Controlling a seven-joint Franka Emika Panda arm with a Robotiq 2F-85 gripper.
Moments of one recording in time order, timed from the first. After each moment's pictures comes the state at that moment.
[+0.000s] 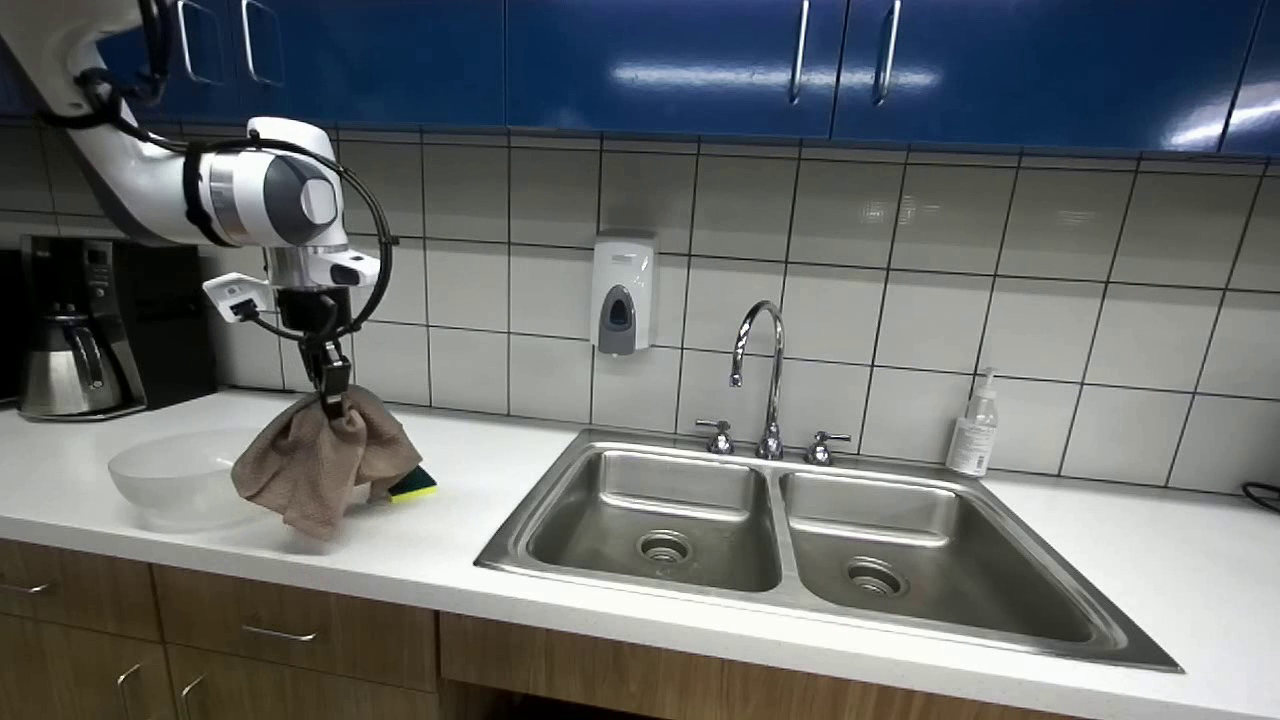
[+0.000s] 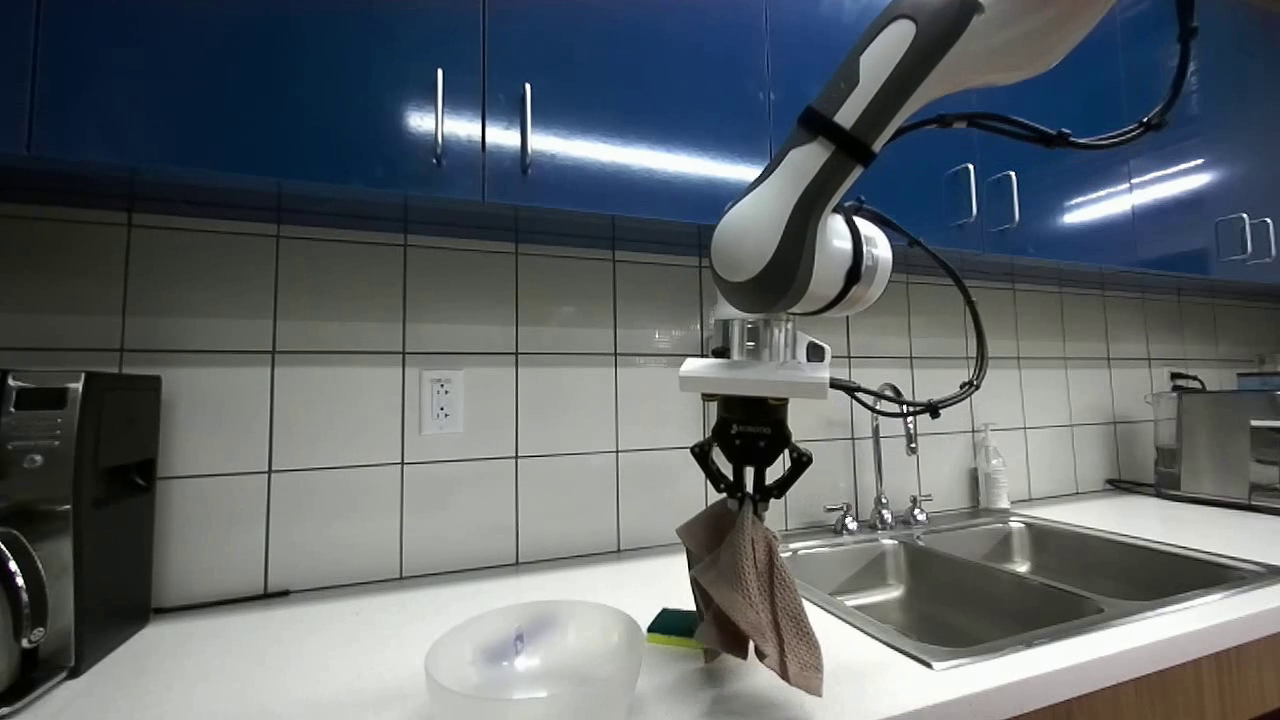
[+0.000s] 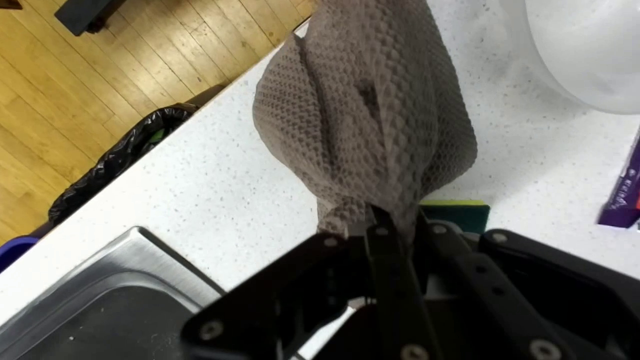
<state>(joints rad) 0.22 0.06 0.04 -2.27 -0.04 2.45 0.88</state>
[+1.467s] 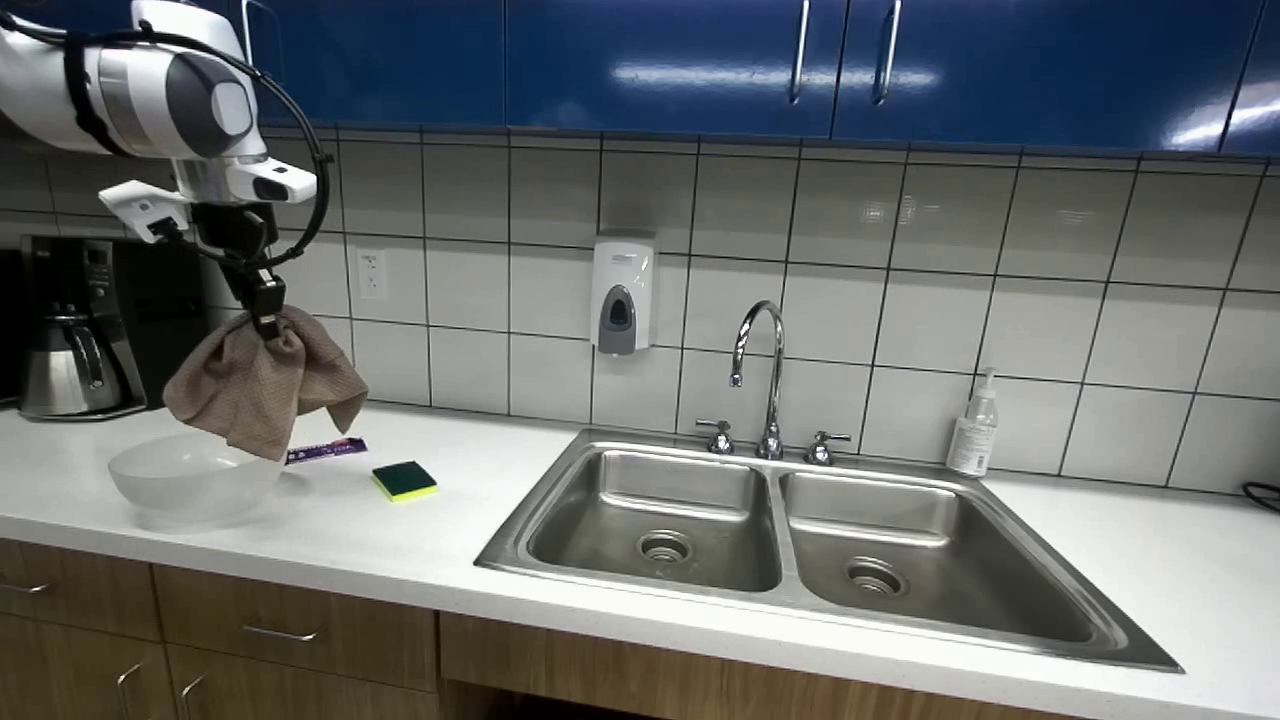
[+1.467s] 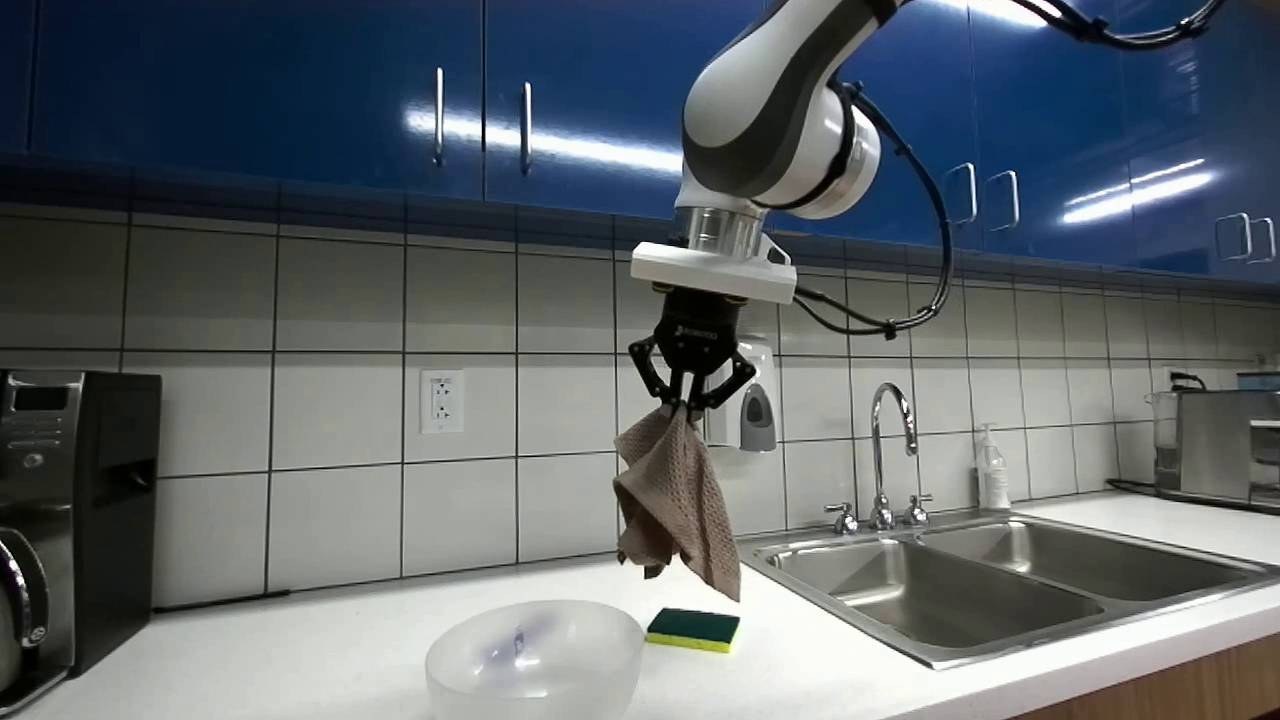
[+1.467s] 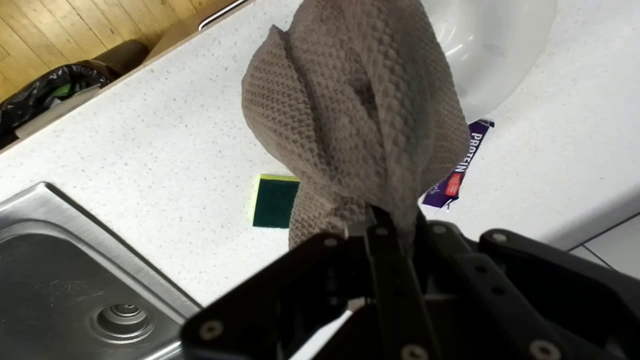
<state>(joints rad) 0.22 -0.12 0.18 -2.26 0.00 2.45 0.83</state>
